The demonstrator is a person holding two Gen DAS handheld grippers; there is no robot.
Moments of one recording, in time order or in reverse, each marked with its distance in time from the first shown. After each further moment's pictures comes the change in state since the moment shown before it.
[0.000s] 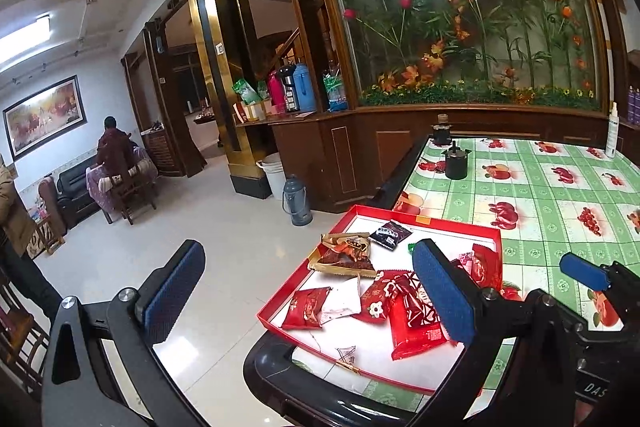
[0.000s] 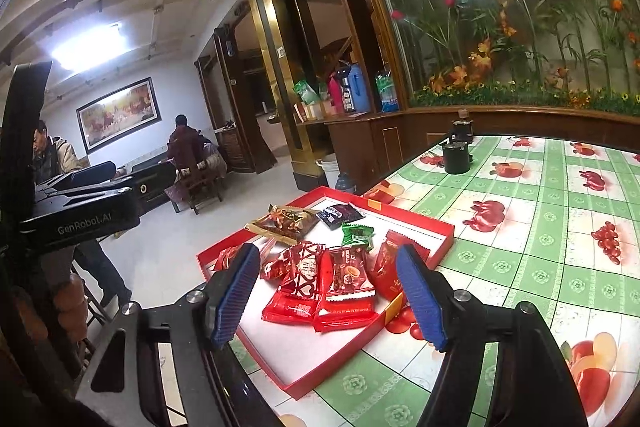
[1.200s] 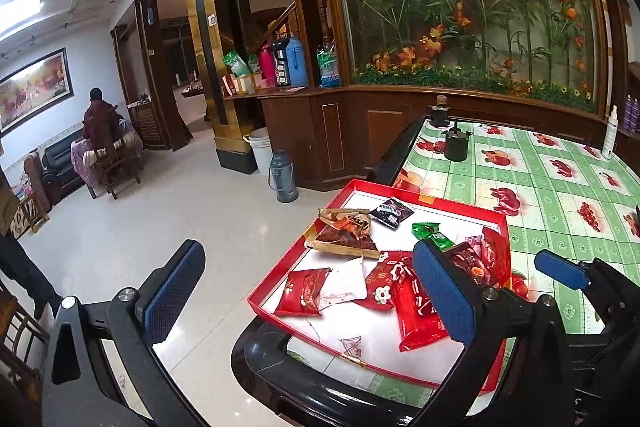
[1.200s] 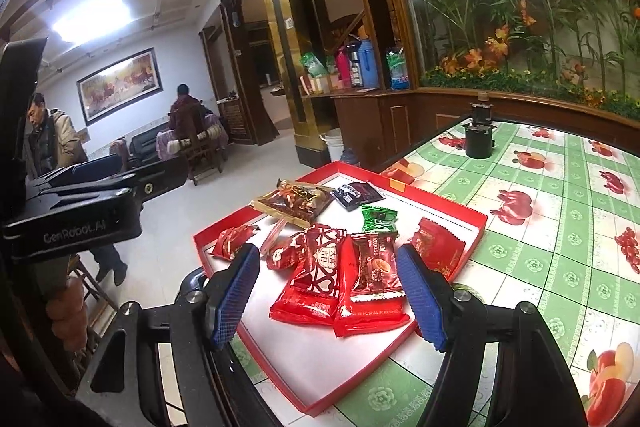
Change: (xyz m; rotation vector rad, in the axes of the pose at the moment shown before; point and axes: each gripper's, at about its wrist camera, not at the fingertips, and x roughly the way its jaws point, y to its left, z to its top) left arm 0.031 0.019 -0.016 -0.049 0.092 -0.060; right arm 0.048 0.025 0.000 -0.040 0.098 -0.019
